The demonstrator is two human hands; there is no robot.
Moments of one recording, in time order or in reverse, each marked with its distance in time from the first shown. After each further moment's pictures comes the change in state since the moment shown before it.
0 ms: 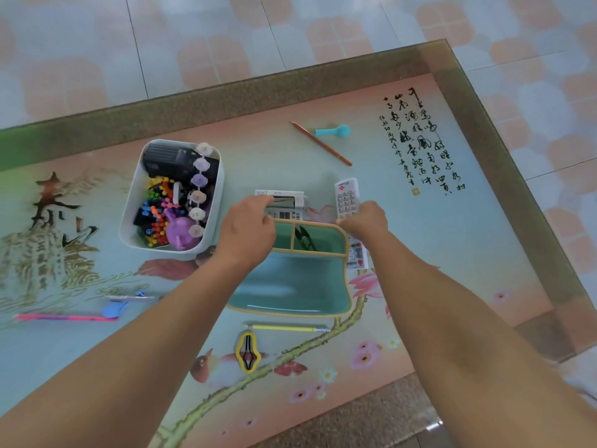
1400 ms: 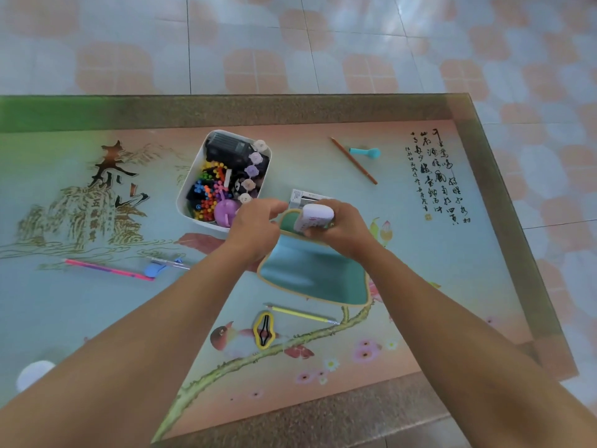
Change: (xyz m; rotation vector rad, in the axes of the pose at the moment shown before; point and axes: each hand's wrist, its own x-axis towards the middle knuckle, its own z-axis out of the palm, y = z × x) left_hand -0.038 -0.044 -0.046 -0.268 -0.052 -0.086; right_hand -0.135 -0.074 0.013 0.008 -0.205 -0.772
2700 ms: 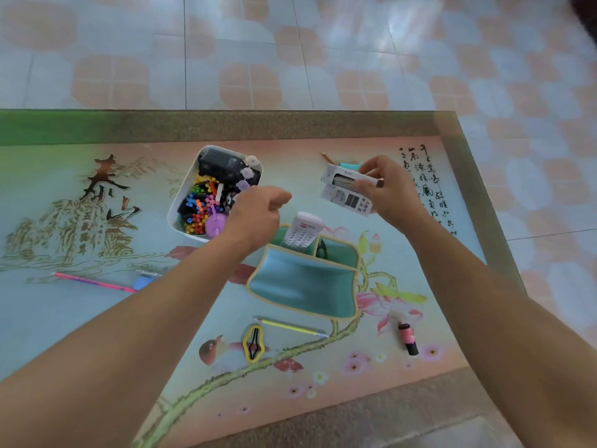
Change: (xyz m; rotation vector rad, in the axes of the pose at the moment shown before) left_hand 0.016 0.032 -0.017 -0.037 0.039 0.119; right_hand 0.027 -0.025 -0.103 -0.079 0.214 0.111
